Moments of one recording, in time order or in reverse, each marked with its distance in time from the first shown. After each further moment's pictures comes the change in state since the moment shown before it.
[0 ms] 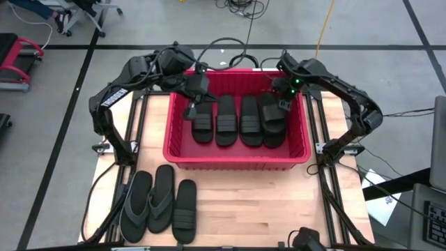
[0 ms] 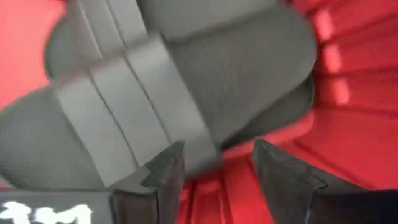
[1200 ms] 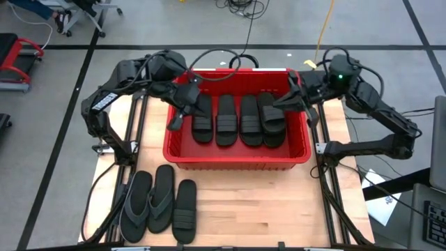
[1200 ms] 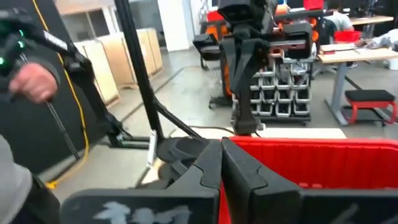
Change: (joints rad) left arm -0.067 -0.060 0.000 -0.075 0.162 -0.097; right arm 0.395 -0.514 0.002 0.722 -0.571 0.601
